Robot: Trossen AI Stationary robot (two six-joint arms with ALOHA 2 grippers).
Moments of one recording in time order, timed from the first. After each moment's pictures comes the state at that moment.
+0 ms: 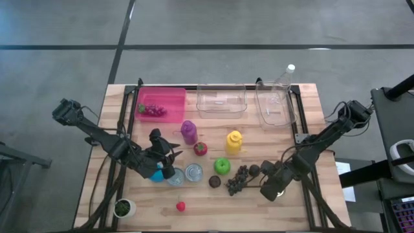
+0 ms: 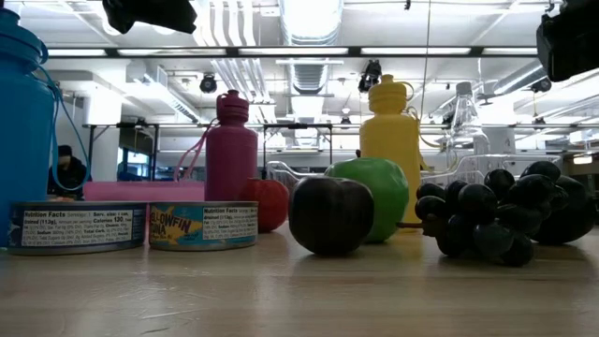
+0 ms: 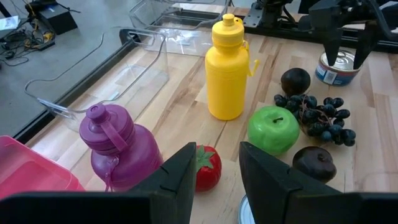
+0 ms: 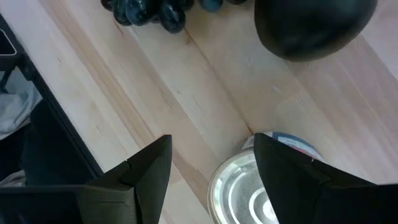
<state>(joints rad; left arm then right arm) -0.55 1.21 0.94 -0.52 -0.82 -0.58 0.69 1.31 0.73 -0.55 0.03 1.41</state>
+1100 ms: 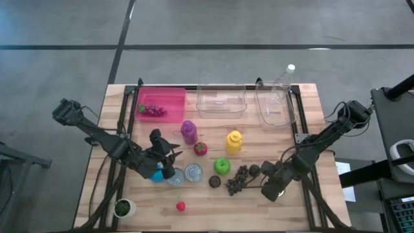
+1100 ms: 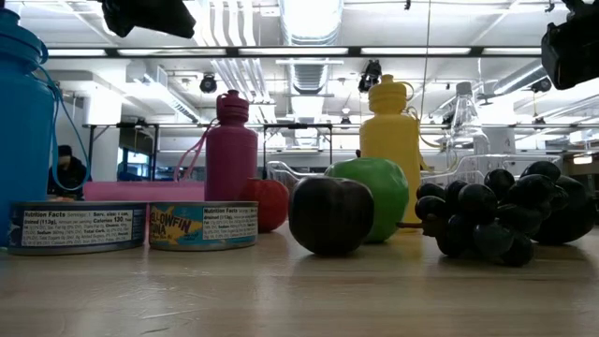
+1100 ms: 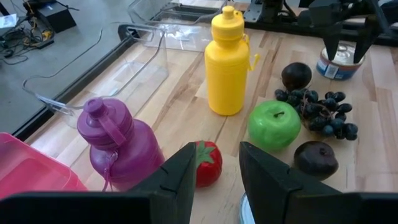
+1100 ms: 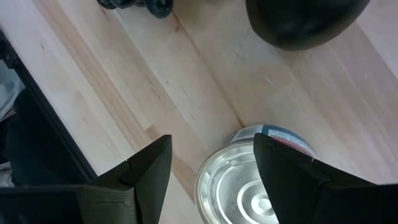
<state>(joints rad) -0.56 1.21 0.93 -0.52 -0.81 -0.58 0.69 1.31 0.71 -0.55 0.00 1.39</state>
